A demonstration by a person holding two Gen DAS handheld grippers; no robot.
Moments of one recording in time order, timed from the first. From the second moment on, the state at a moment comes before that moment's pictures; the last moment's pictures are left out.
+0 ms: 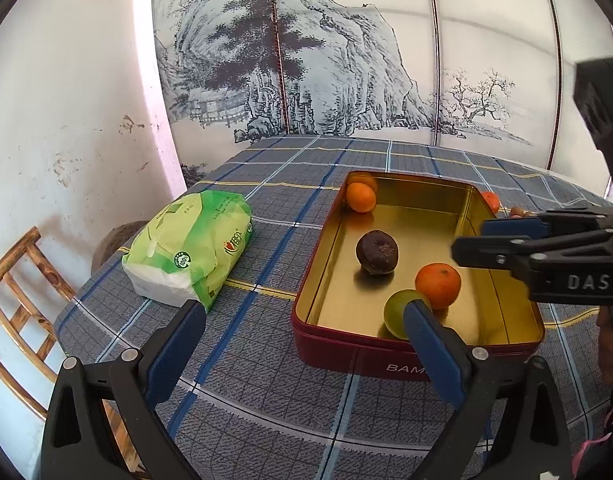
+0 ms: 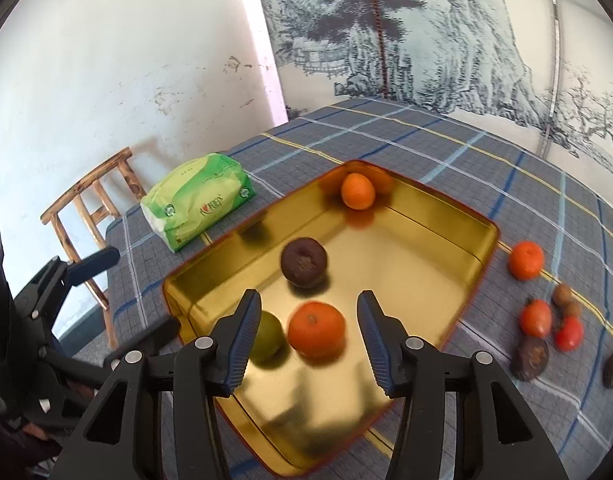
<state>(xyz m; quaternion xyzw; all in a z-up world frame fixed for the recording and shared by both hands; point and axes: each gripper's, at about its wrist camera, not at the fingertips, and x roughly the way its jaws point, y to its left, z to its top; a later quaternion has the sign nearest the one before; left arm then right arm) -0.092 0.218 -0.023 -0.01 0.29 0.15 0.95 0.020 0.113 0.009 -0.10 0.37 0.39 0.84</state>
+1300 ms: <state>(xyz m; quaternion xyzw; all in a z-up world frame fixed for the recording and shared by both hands) -0.033 0.063 0.045 0.10 0.32 -0.11 0.93 0.052 -0.177 -0.031 0.03 0.41 0.14 0.90</state>
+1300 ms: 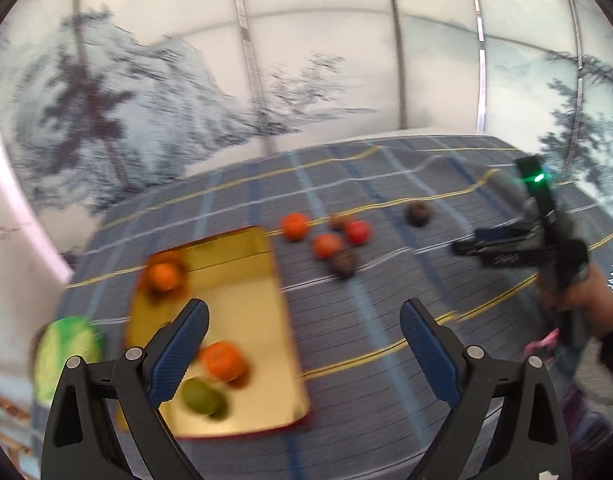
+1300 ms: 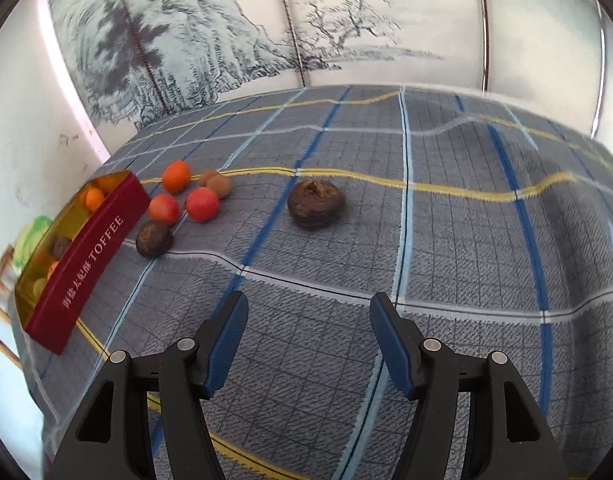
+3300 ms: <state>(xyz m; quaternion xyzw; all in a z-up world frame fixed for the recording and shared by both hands) 0.060 0.018 -0.039 -0.02 0.38 -0.07 0.92 0.136 -0.095 -0.021 0.04 0.42 0.33 0.84</state>
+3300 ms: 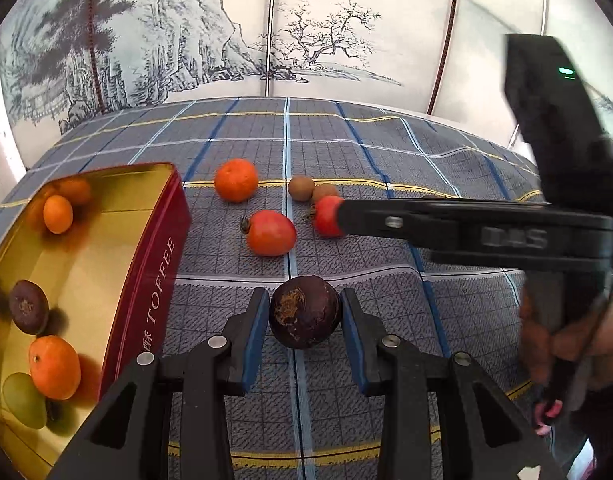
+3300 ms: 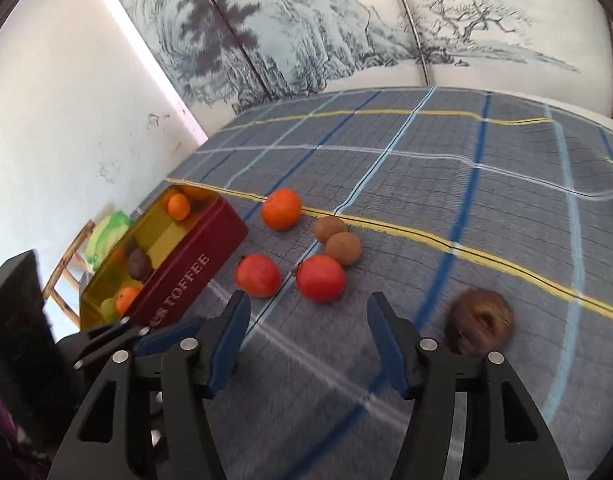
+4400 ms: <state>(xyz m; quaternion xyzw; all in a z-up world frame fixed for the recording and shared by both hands) 0.057 0.032 -0.036 -0.05 0.38 -0.05 0.92 0.070 -0.137 -0.036 0.01 0.42 0.23 0.88</state>
